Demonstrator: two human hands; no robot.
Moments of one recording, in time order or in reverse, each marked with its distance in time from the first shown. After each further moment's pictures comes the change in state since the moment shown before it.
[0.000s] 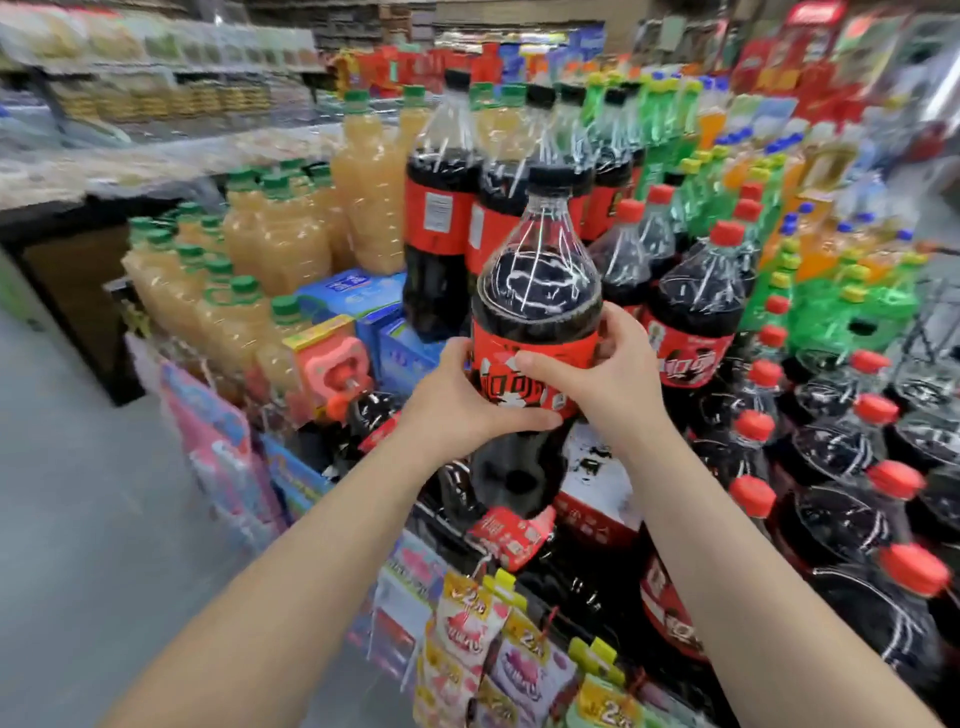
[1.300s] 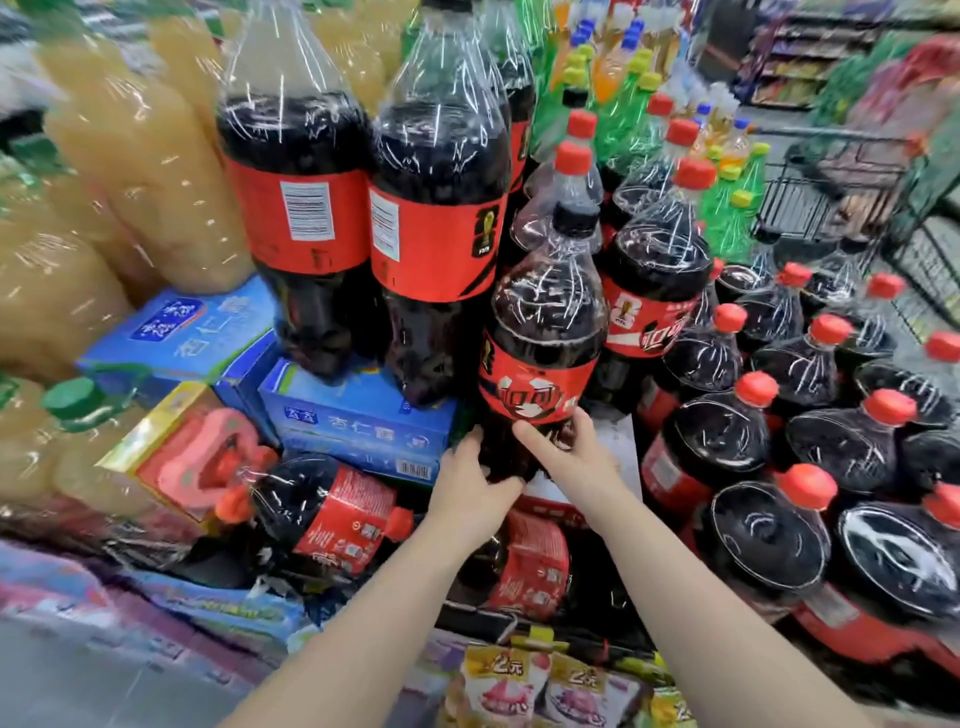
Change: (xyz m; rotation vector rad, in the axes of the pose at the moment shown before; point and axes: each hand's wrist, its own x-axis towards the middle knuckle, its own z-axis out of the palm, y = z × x) left_hand 0.100 -0.103 0.081 -0.016 -0.482 -0.026; right_hand 0.001 0.136 0.048 -0.049 0.210 0.679
